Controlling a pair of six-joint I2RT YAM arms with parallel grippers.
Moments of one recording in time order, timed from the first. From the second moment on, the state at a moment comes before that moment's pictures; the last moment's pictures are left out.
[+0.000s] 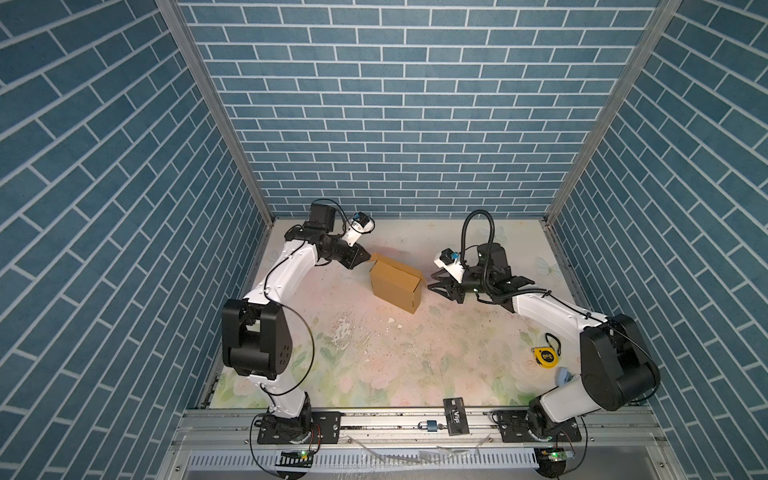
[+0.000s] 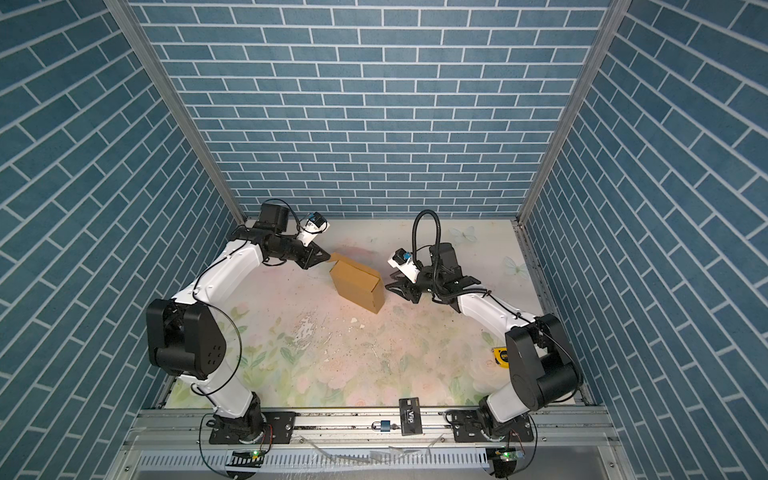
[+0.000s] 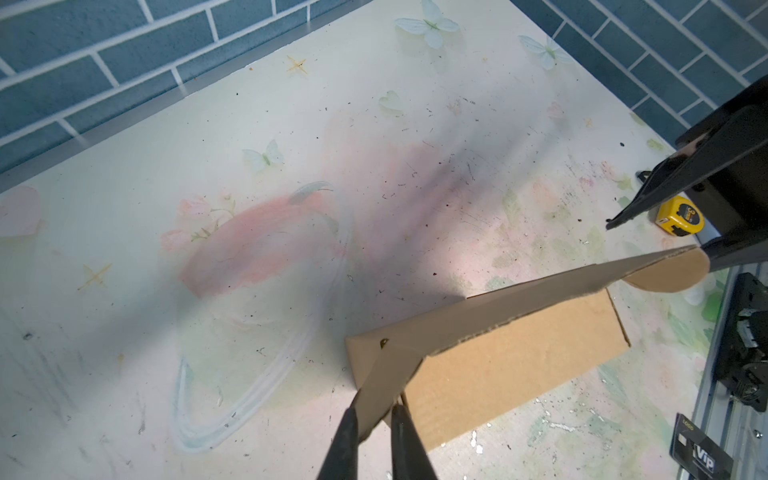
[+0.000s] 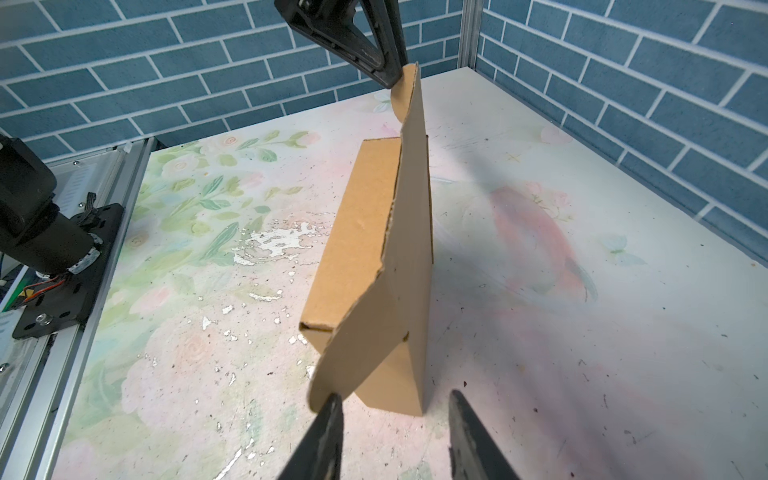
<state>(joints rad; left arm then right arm) -0.16 1.71 1.49 -0.76 0.61 0.39 0.48 1.52 0.94 -0.02 -0.76 -0.39</state>
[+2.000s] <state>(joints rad) -0.22 1.64 1.36 -0.63 0.61 0.19 0.73 1.28 1.10 -0.54 -0.01 0.27</state>
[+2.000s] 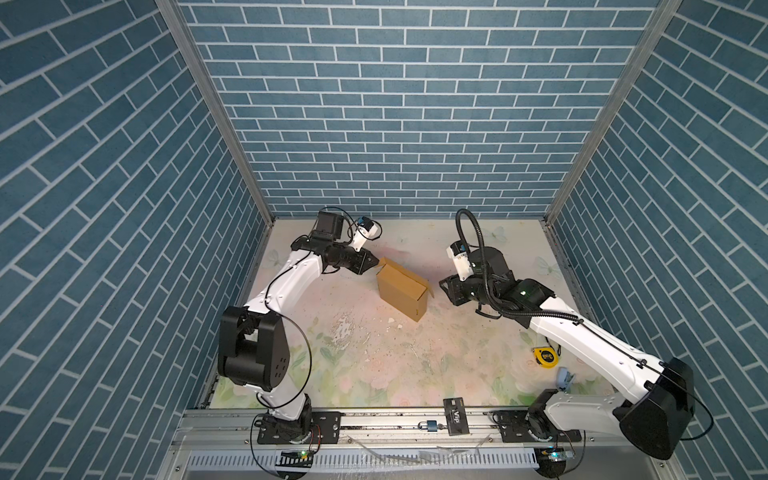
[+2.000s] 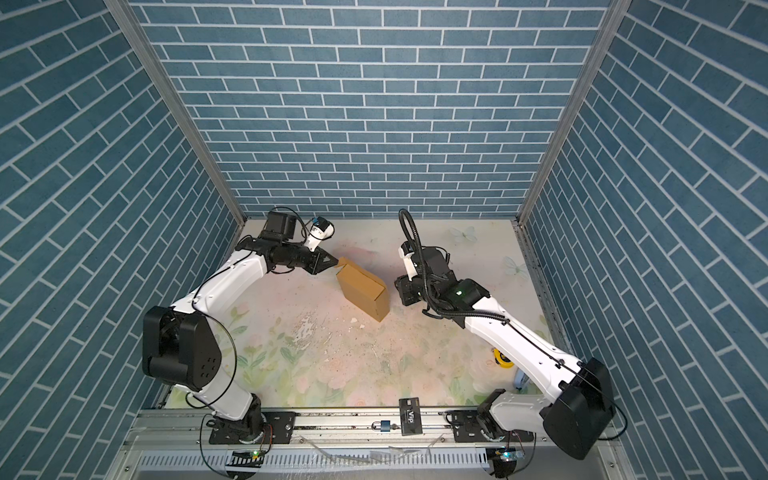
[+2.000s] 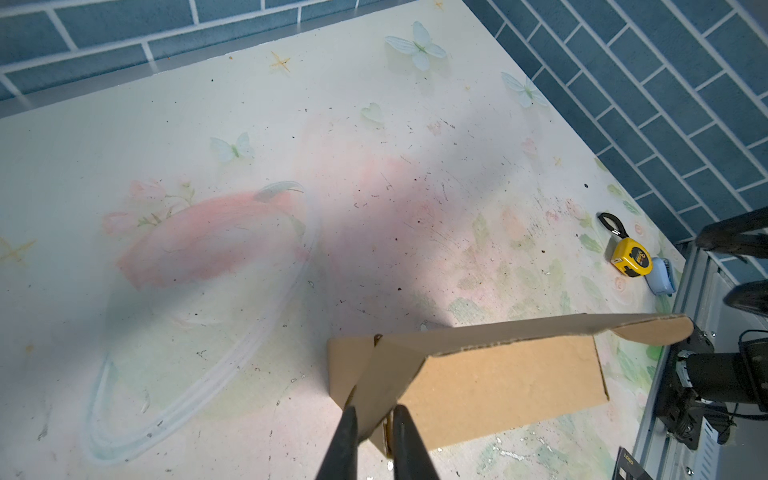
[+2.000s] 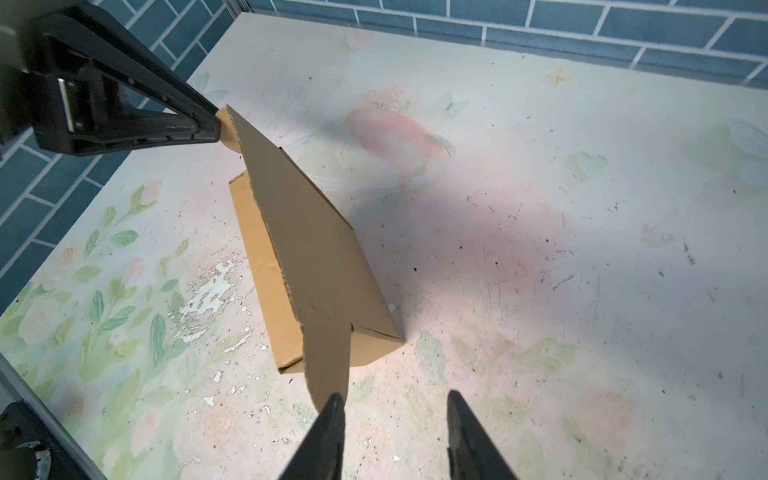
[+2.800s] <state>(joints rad) -0.24 1.63 1.36 -0.62 0.61 0.17 0.78 1.33 1.21 -0.63 0.01 0.28</state>
